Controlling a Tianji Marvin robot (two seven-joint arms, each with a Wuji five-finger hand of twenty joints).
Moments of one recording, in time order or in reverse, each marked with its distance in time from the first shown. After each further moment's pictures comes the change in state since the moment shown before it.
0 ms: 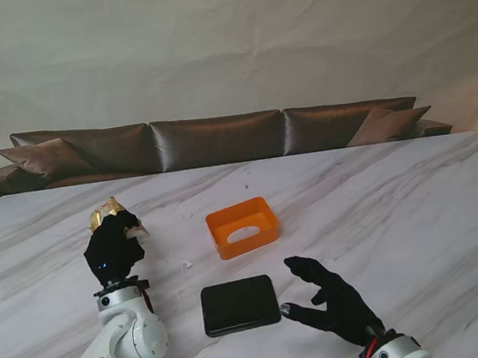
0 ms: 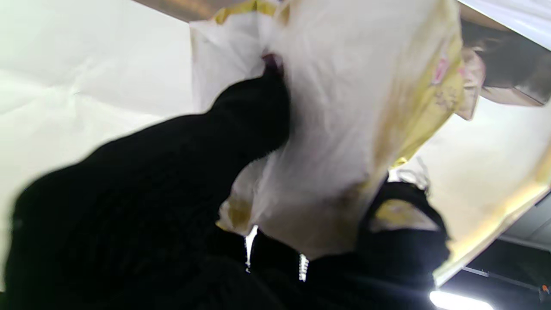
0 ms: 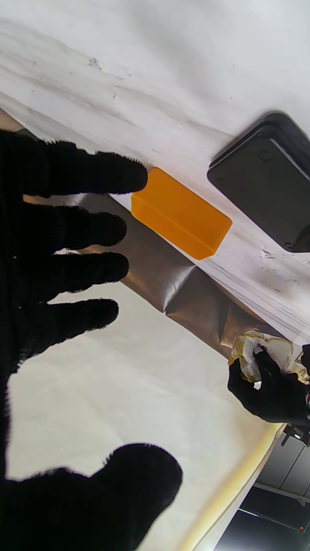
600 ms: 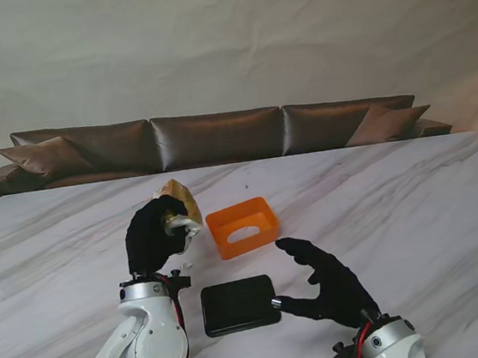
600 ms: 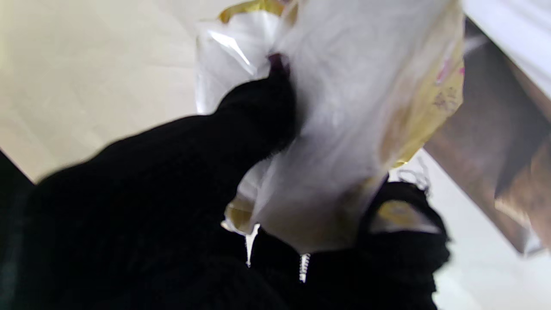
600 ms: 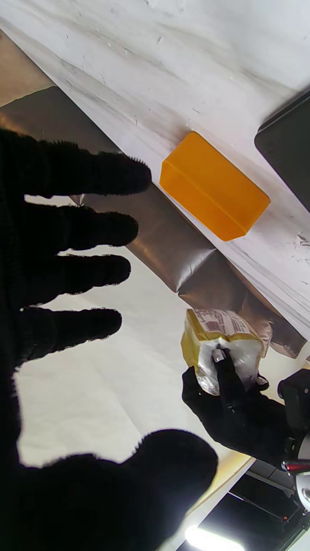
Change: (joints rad) left arm 0.129 0.014 0.052 -0.405 -0.187 -0.141 -0.279; right arm 0.070 0.001 -0.026 -0.007 -0.095 0.004 -0.030; left_hand 0.024 0.000 0.000 -0.021 0.014 0.000 0.012 0.028 0.001 0.011 -0.001 0.016 0.000 -0.001 0.002 0.020 0.000 -0.002 0.001 0.011; right_hand 0.151 -0.141 -0.019 -0.028 0.013 -0.102 0.000 0.026 -0.002 -0.024 0.038 0.023 0.075 0.002 0.040 0.046 0.026 -0.004 0.039 0.000
